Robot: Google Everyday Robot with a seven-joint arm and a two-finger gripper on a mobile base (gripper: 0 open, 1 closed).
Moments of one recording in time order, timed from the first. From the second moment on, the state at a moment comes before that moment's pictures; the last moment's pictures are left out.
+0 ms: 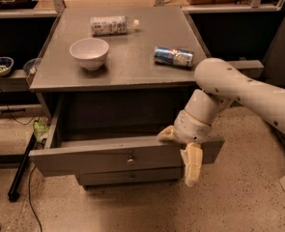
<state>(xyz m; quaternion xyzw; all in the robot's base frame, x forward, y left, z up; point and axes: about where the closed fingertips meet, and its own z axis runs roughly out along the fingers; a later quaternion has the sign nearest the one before) 0.439 -0.088 0.702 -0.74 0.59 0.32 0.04</state>
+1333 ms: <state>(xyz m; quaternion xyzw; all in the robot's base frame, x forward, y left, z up) 0.366 -0.114 0.705 -0.76 0.53 0.36 0.05</state>
